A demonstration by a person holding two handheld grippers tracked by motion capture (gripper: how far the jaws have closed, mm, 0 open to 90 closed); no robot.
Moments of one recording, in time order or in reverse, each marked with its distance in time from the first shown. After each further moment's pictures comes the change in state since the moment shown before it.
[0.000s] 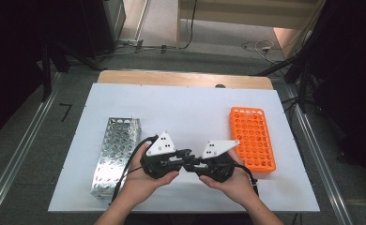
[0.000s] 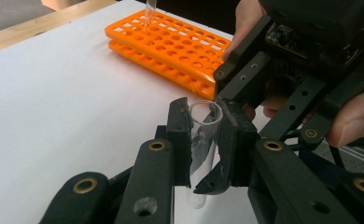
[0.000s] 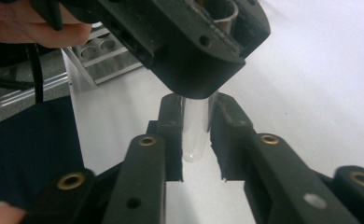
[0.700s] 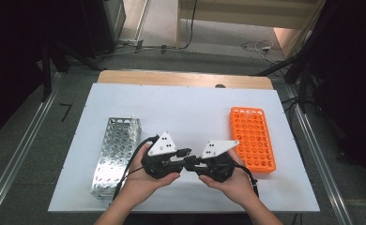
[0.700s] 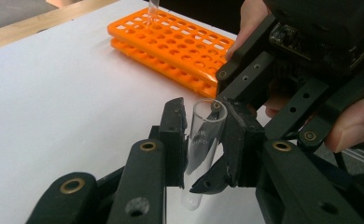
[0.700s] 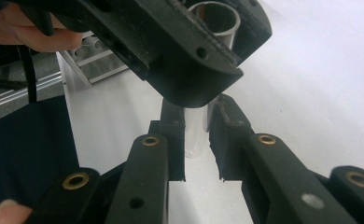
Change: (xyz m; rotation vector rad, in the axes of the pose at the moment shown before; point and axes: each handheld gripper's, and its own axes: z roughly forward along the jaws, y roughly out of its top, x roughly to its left) left arm -0.003 0.000 0.004 0.008 0.009 -0.010; right arm 0.000 0.000 0.000 0.012 -0.022 0.001
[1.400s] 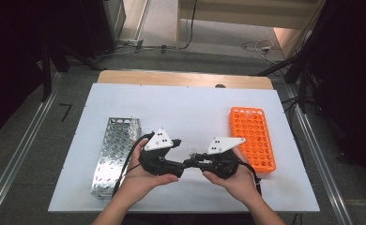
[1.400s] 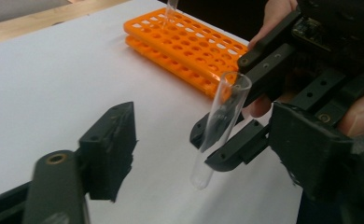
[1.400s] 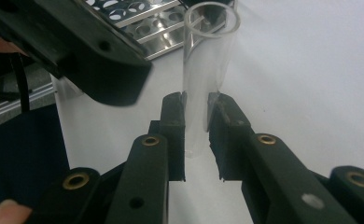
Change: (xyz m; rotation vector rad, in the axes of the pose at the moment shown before) left arm 0.007 0.000 -0.001 -0.010 0.026 -0.070; right arm -0.008 -0.002 -0.007 -0.026 -0.019 0.029
